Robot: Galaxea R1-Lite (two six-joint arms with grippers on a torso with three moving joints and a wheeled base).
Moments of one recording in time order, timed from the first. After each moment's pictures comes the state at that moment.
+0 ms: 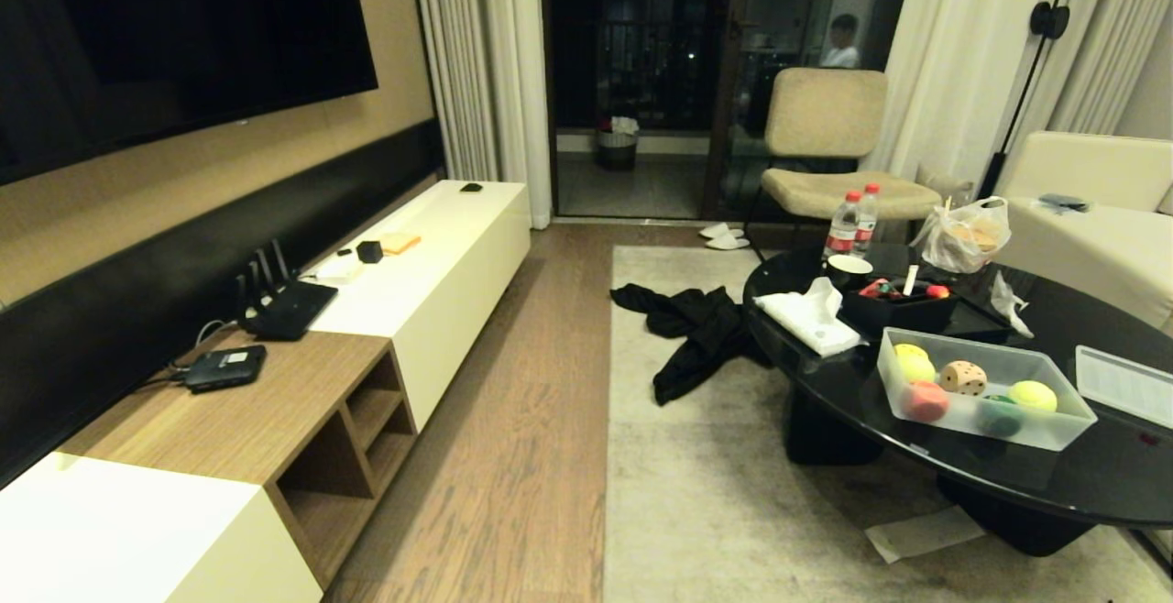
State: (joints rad) left arm 0.00 0.00 -0.02 0.05 0.00 -0.02; right arm 0.00 0.00 0.00 0.00 -0.01 0.03
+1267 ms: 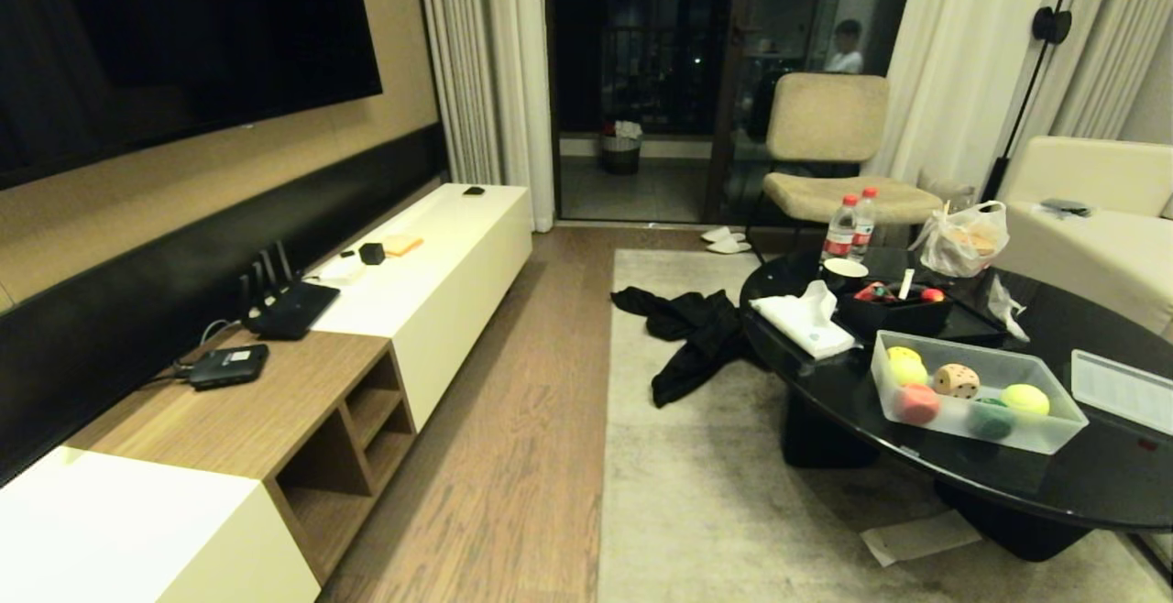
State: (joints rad) left arm 0.00 0.00 -0.02 0.05 0.00 -0.02; right arm 0.00 0.00 0.00 0.00 -0.01 0.03
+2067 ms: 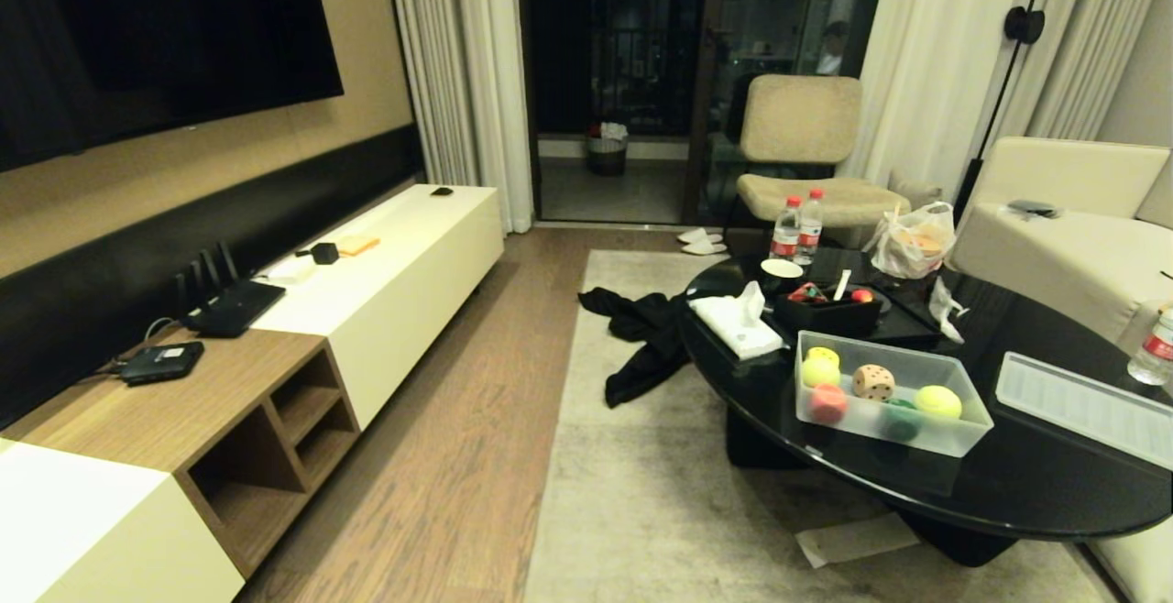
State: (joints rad) left arm 0.00 0.00 -0.02 0.05 0.00 -0.02; right arm 0.00 0.00 0.00 0.00 -0.01 0.03
